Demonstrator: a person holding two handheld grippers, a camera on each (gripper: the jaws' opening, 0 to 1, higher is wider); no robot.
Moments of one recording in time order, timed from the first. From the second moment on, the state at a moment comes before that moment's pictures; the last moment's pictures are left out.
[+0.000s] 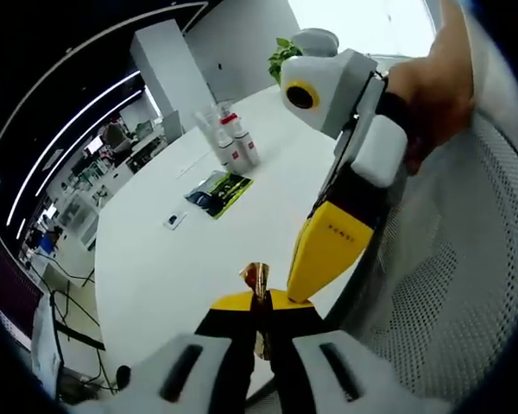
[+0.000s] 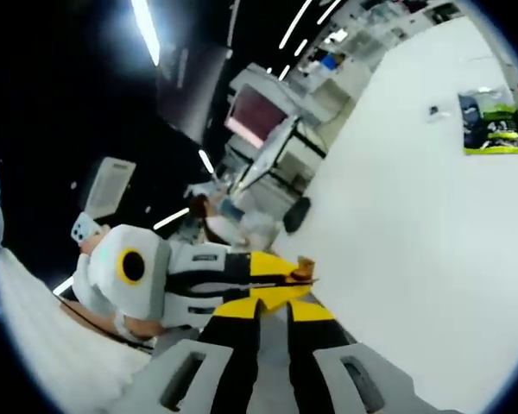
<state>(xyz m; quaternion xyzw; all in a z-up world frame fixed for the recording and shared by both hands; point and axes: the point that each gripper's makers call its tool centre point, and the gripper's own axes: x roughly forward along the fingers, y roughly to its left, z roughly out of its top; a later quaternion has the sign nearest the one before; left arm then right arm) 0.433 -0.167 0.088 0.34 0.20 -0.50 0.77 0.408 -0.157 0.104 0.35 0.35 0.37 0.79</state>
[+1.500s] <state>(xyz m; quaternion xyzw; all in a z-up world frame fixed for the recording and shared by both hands) 0.415 -0.181 0.098 0.35 0.15 -0.55 0.74 0.422 -0.171 0.111 0.19 0.34 0.42 0.82</state>
